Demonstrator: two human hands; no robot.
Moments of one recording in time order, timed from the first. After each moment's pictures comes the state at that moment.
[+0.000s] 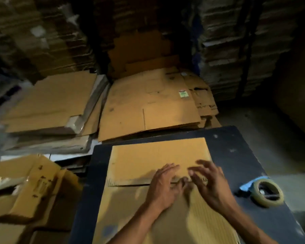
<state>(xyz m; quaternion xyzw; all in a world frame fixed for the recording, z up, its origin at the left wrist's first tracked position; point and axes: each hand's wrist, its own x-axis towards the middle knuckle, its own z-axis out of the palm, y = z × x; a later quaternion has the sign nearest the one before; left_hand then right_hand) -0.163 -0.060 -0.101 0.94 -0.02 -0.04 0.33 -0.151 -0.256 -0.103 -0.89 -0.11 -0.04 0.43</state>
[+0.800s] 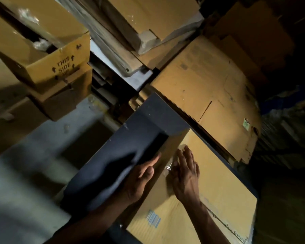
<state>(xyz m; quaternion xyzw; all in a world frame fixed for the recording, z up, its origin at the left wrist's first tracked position) -0.270 0.186 -0.197 0.58 0.20 0.09 0.79 -0.133 0.048 -0.153 -0.92 -0.36 0.09 0.15</state>
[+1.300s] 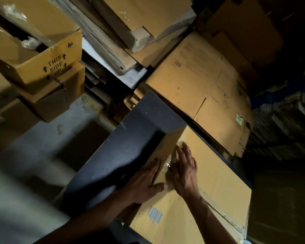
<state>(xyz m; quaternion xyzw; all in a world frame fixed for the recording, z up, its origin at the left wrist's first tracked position) -0.262 0.185 -0.206 0.78 0.11 -0.11 0.60 -0.132 0.052 -0.147 -0.91 -0.35 0.12 0.19</state>
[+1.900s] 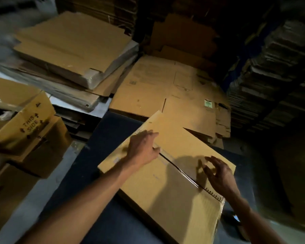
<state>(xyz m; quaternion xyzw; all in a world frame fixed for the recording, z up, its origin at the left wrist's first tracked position) -0.120 0.100 -0.077 0.96 0.12 0.02 0.26 -0.036 -0.234 -0.124 -0.96 -0.17 0.09 0.18</state>
